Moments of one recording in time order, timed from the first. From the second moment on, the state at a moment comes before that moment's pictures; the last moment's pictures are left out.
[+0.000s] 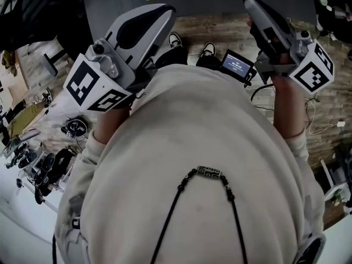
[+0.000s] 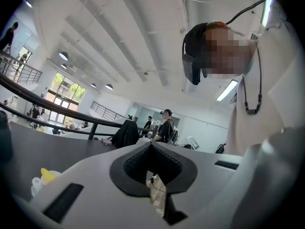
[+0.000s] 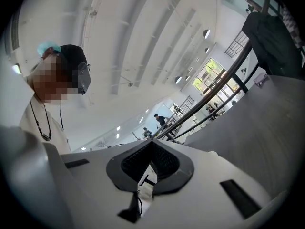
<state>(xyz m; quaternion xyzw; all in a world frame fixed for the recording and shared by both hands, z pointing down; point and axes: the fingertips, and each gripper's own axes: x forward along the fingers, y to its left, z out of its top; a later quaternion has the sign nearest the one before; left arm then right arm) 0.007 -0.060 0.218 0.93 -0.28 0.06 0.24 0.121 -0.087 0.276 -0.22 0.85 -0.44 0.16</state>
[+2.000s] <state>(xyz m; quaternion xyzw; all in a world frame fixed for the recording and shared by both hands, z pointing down) -0.009 -0.045 0.217 0.98 -0.08 -0.06 0.18 0.092 -0.064 0.230 -0.38 0.86 -0.31 0.11</state>
